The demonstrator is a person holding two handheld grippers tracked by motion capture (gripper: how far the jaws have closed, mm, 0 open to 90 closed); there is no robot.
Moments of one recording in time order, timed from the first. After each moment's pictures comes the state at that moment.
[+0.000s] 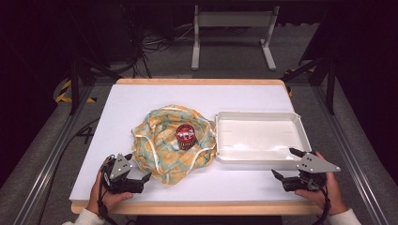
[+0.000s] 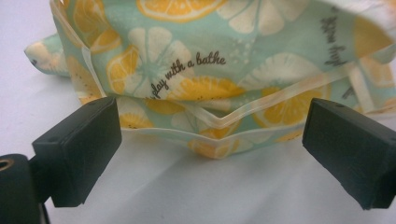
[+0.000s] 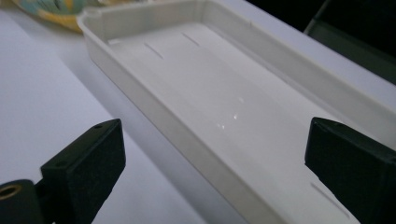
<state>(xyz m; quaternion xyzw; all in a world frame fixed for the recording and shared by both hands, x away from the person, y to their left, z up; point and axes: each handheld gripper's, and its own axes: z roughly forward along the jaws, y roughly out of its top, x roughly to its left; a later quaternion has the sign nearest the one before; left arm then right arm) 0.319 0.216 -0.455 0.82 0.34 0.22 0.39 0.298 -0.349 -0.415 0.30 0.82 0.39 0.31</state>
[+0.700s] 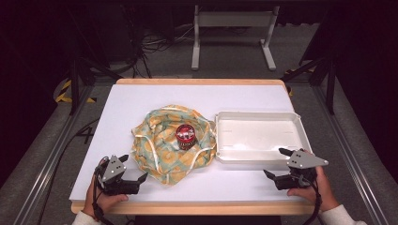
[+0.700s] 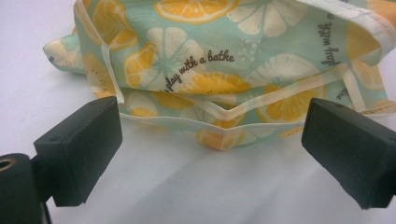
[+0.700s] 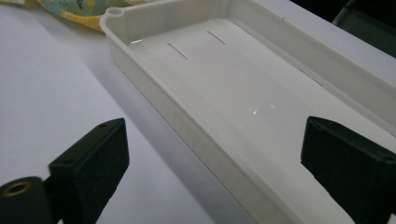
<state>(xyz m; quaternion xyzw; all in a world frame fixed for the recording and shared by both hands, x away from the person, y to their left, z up) 0.311 0.229 -0.453 0.81 0.35 0.22 0.42 0.311 -0.325 -0.414 0.28 0.83 0.39 0.26</state>
